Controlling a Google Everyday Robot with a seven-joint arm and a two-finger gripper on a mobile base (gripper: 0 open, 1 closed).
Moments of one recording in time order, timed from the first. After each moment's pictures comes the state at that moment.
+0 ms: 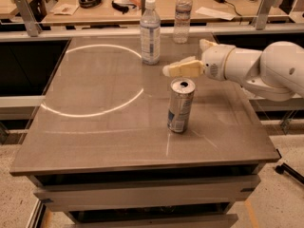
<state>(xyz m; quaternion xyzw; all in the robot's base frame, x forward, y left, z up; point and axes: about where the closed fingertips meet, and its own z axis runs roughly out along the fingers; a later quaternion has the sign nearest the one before) 0.667 -0.105 0.903 -0.33 0.71 0.23 0.58</state>
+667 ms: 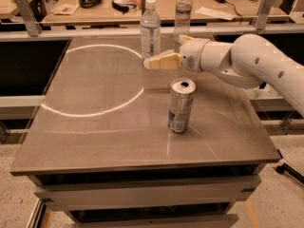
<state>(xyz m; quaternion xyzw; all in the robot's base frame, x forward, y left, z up) 0.708 -0.046 0.898 -0.34 0.69 0.26 0.58</state>
